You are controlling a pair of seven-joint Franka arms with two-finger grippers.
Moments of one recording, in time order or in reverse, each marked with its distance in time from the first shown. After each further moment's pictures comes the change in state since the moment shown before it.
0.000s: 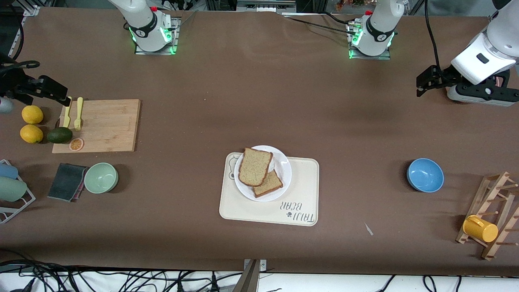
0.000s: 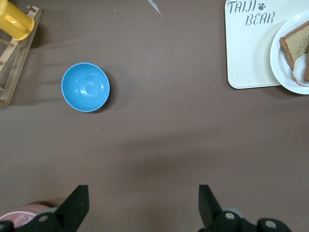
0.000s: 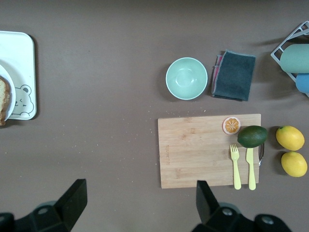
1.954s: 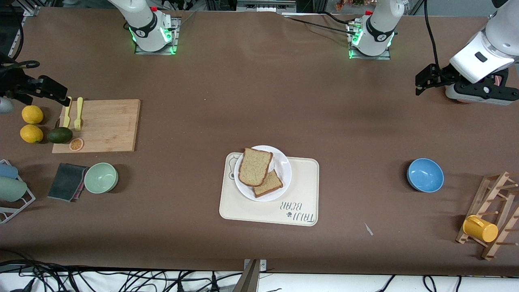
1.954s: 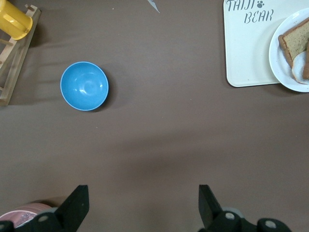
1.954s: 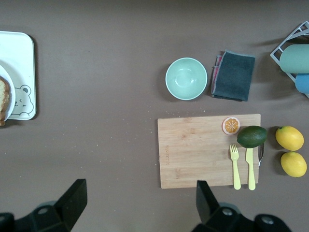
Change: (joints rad) left arm -0.003 -0.002 -0.001 0.001 0.000 -0.006 0.000; right arm 0.000 0.000 0.000 0.000 -0.002 0.001 0.000
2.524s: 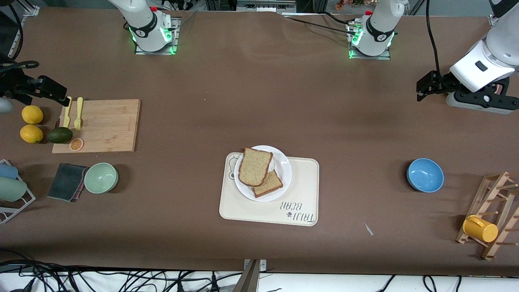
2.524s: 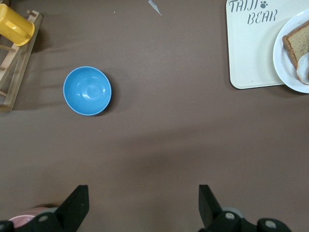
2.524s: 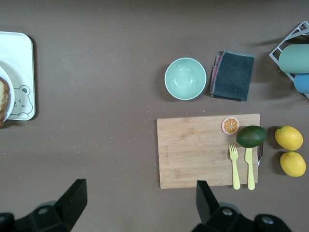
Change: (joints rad) left arm 0.005 0.040 -0.005 0.040 0.017 -0.010 0.014; right arm 0.000 0.000 -0.002 0.000 -0.002 0.000 0.000
